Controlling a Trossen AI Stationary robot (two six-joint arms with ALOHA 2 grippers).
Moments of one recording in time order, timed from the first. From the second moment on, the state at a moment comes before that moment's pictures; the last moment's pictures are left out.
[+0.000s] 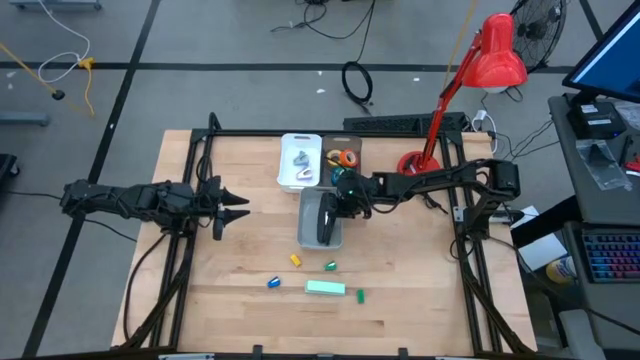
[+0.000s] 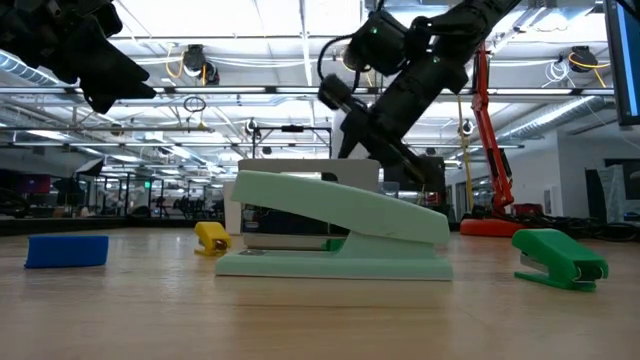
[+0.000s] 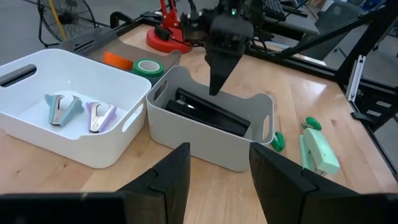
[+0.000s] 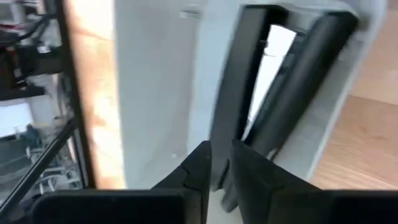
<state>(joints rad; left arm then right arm) -0.11 0.34 0.35 -0.35 -0.21 -0.31 -0.15 1.73 1.03 -0.12 -0.19 1.40</state>
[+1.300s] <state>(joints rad) -0.11 0.38 0.35 0.00 -0.11 -0.64 0.10 1.21 1.02 -0.44 -0.19 0.40</state>
